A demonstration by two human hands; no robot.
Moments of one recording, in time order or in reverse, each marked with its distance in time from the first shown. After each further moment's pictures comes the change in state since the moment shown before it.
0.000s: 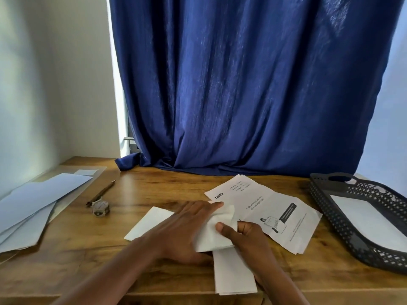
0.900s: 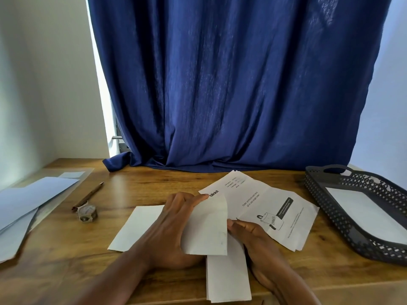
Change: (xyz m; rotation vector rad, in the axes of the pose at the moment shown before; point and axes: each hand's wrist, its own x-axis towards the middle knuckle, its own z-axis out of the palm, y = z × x) left_hand -0.007 -0.016 0.018 -0.062 0.314 0.042; right_hand -0.005 0.000 -0.012 0.293 -0.087 0.026
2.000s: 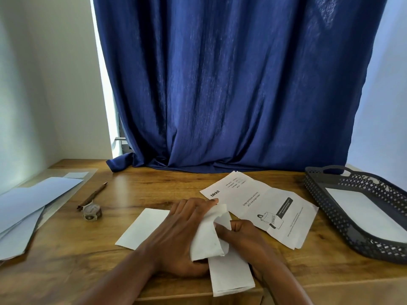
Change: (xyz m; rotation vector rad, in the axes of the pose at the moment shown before) left_hand 0.001 0.013 0.002 0.055 -0.071 0.058; right_hand 0.015 0.005 0.007 -0.361 -0.002 0.105
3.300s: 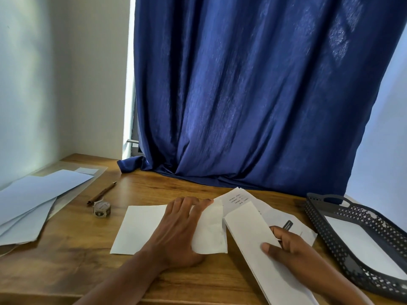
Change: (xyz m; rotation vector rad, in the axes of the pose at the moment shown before) left_hand 0.002 -0.021 0.008 0.123 0.222 -0.172; right_hand -0.036 -0.028 -0.085 -0.550 -0.040 -0.038
